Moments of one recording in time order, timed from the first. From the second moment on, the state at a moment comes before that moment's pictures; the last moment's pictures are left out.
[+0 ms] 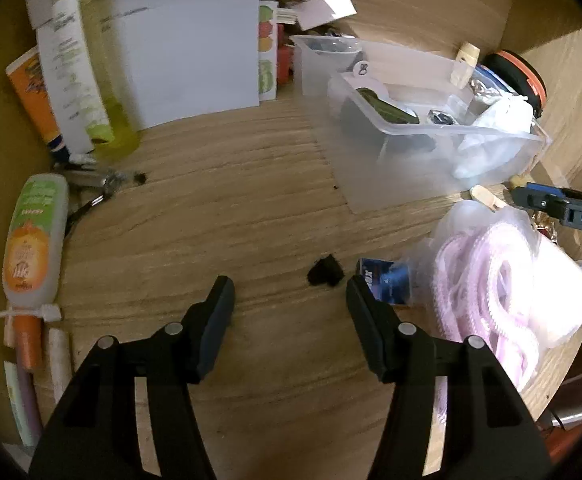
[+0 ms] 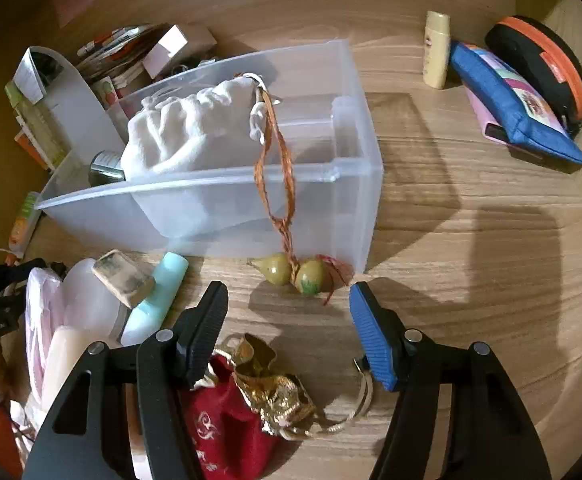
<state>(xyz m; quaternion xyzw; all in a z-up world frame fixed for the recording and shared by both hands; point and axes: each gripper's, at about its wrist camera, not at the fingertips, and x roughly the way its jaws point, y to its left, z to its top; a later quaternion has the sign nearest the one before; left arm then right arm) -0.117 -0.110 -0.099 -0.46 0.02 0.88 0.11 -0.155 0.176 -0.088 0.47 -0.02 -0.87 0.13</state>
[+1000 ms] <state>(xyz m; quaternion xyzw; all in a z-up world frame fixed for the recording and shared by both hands) -0.096 -0.112 -0.073 -0.40 0.02 0.91 0.07 -0.137 0.175 -0.069 0.44 -0.02 -0.88 0.16</state>
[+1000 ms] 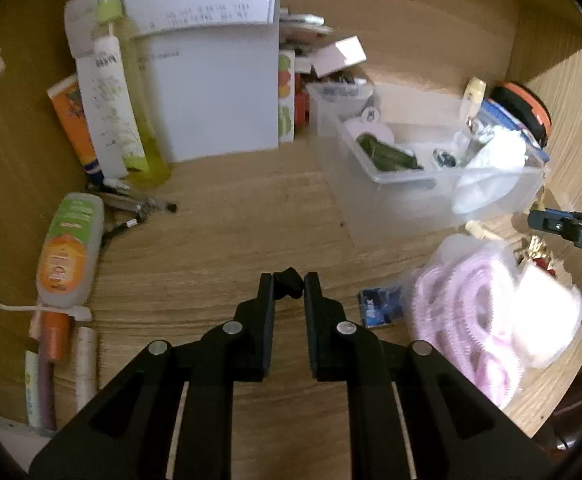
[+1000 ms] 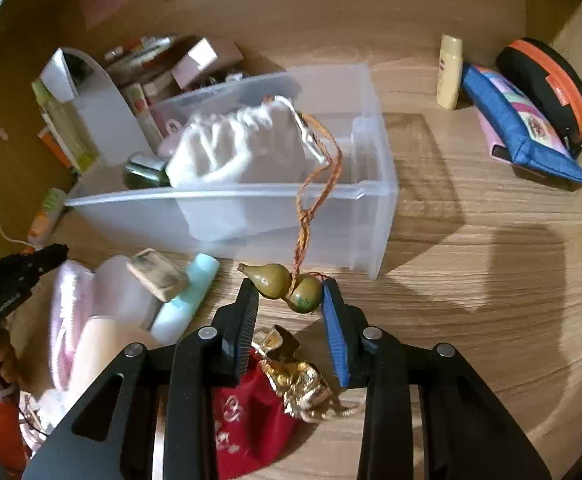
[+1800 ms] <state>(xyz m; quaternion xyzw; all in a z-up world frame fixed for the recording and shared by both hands) -0.110 -0.070 -0.002 -0.31 -0.02 0.95 0.09 -0.157 0.194 0.001 0.34 -0.01 -0.92 0.18</state>
